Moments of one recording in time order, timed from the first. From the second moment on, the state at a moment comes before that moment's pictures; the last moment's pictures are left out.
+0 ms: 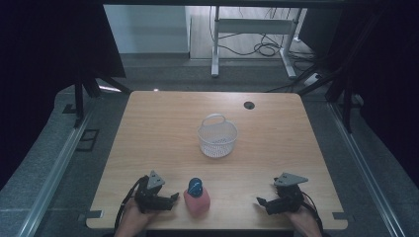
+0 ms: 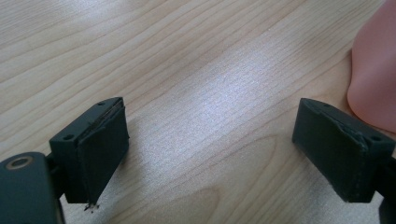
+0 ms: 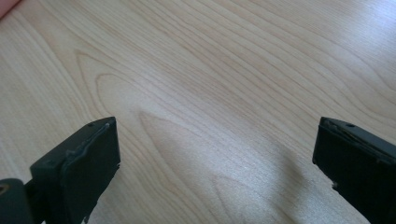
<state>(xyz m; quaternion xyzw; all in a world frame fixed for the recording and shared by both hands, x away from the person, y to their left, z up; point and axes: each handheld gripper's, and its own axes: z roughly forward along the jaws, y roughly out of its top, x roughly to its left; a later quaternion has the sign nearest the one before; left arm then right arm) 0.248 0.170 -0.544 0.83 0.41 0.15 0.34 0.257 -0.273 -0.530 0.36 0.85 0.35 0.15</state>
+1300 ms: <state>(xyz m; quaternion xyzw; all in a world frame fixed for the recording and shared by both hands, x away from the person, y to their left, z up) 0.247 0.170 -0.544 0.83 0.41 0.15 0.34 0.247 -0.251 -0.497 0.32 0.85 0.40 0.11</state>
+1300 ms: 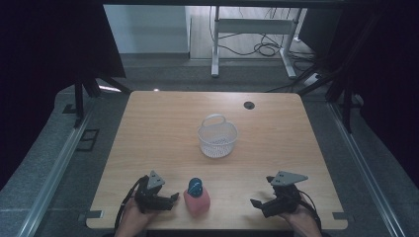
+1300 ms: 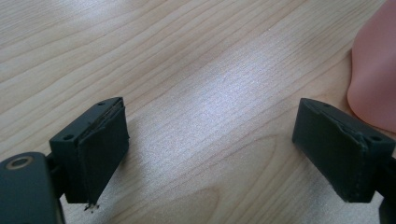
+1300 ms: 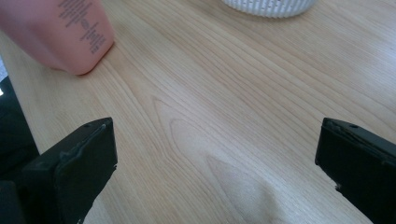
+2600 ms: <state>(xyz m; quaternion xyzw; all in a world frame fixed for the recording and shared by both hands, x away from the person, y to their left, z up) 0.248 0.170 -0.544 0.83 0.41 0.15 0.34 0.256 -0.199 -0.466 0.27 0.86 0.43 0.07</state>
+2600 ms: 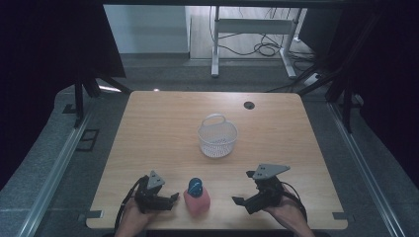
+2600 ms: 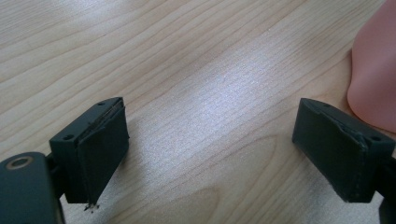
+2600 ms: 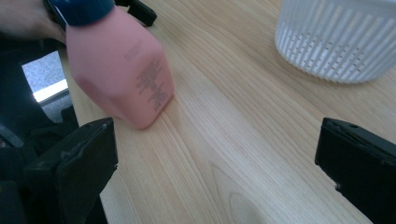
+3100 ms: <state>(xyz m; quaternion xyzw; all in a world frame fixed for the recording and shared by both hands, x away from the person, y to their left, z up) 0.248 0.170 -0.544 0.83 0.41 0.15 0.34 0.261 -0.176 -0.455 0.24 0.86 0.44 0.06</state>
